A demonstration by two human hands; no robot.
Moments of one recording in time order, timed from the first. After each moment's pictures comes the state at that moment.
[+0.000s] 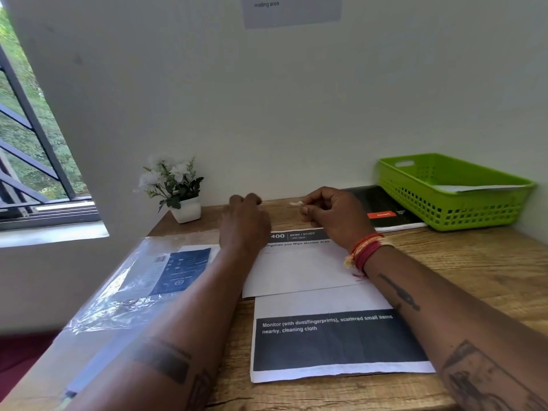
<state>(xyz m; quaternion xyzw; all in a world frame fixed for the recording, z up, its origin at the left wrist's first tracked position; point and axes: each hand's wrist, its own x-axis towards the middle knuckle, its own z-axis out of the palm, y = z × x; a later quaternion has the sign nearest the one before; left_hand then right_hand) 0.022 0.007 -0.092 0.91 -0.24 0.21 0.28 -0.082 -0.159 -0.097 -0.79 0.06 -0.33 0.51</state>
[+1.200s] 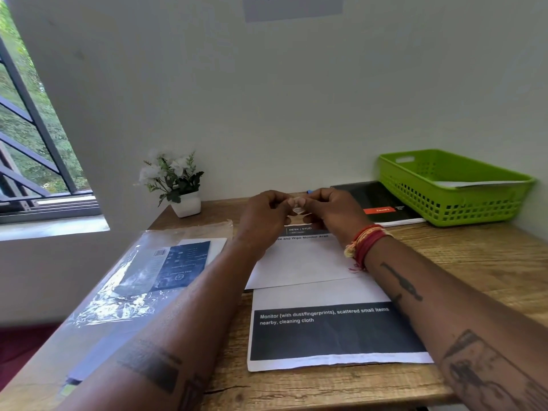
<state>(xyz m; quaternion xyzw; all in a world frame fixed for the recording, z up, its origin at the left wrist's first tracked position) -0.012 -0.008 -0.087 0.72 -0.28 -0.04 0.63 -0.083 -0.150 -0.093 -0.72 0.11 -0.26 0.63</state>
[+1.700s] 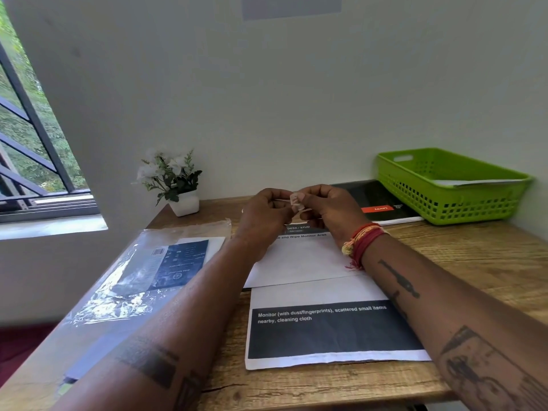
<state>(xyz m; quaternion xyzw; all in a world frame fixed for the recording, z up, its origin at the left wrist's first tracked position) -0.015 -0.011 -0.088 0.68 -0.26 -0.10 0.67 -0.083 -0.148 -0.090 -0.68 0.11 -0.26 0.67</state>
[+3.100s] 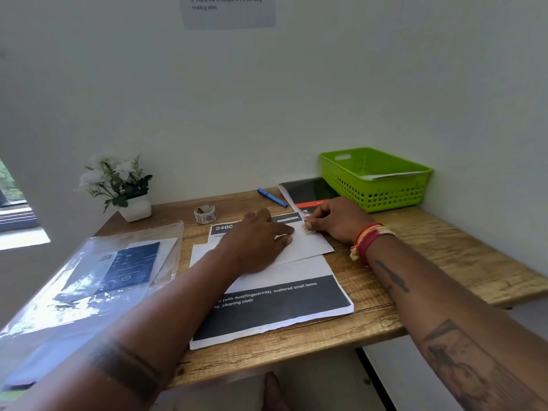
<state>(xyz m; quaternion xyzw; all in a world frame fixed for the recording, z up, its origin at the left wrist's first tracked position) -0.076 -0.032 -0.098 0.84 -0.53 0.08 0.09 -0.184 -0.221 -0.097 -0.90 0.23 -0.20 0.32</state>
